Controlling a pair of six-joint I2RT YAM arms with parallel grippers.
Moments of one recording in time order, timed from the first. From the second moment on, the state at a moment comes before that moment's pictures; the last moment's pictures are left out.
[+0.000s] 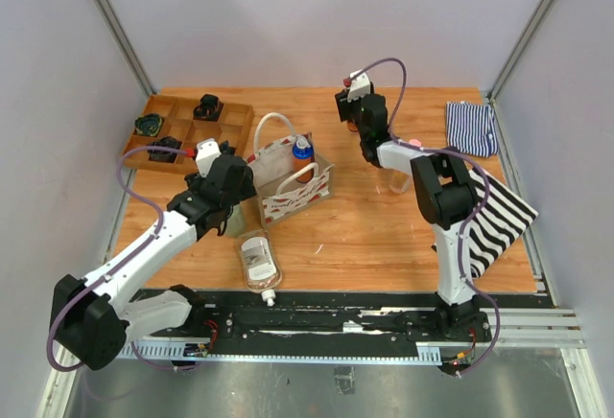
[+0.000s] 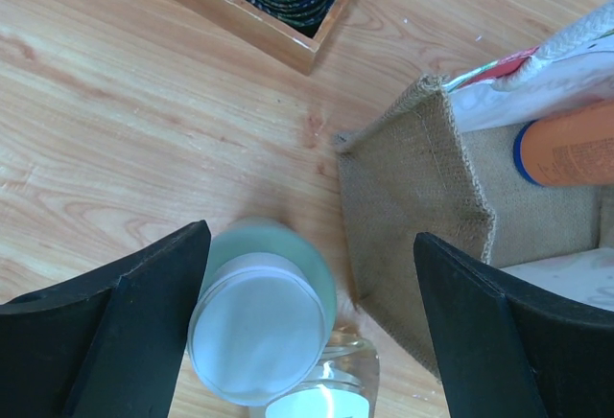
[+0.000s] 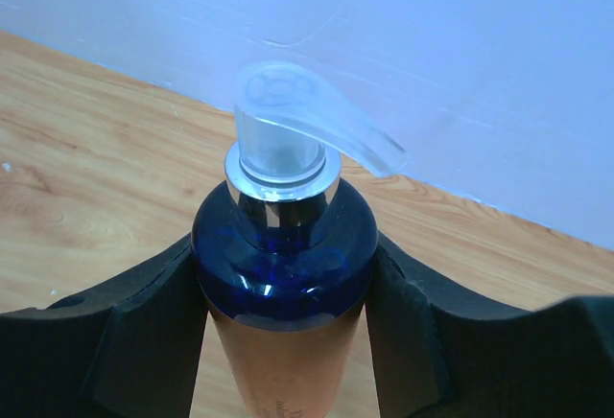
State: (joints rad) left arm -0.52 1.09 0.81 -0.49 -0.62 -0.71; right arm 0.39 2.15 1.50 0.57 0.11 -0.20
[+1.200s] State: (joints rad) left arm -0.51 1.11 0.81 -0.46 -0.57 -0.68; right arm 0.42 2.12 1.40 1.00 0.19 -0.28
